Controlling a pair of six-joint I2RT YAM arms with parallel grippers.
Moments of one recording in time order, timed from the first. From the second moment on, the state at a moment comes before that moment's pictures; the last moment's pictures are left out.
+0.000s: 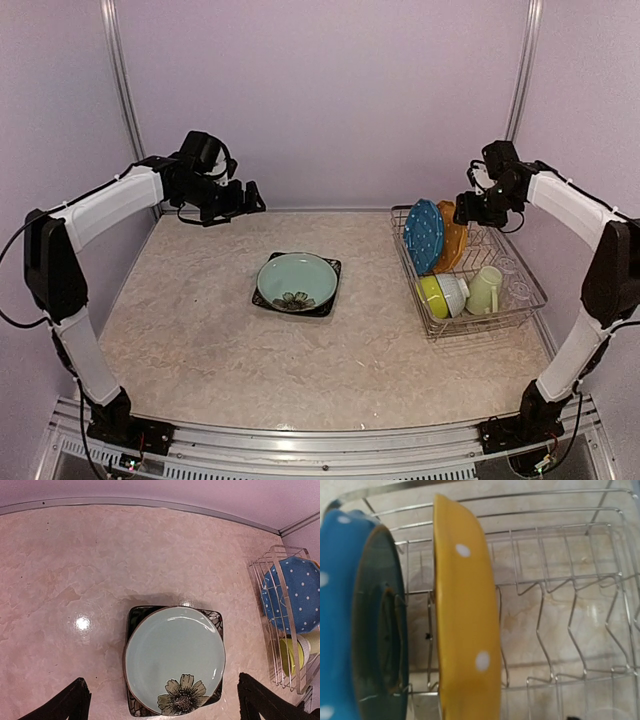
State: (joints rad) left arm -0.41 1.79 1.67 -0.68 0.15 -0.43; right arm 0.15 1.66 1.53 -0.76 0.01 0.15
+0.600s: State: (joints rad) left arm -0.40 1.79 1.65 -0.67 0.15 -0.42; right arm 0.14 1.83 1.55 -0.70 -0.09 0.15
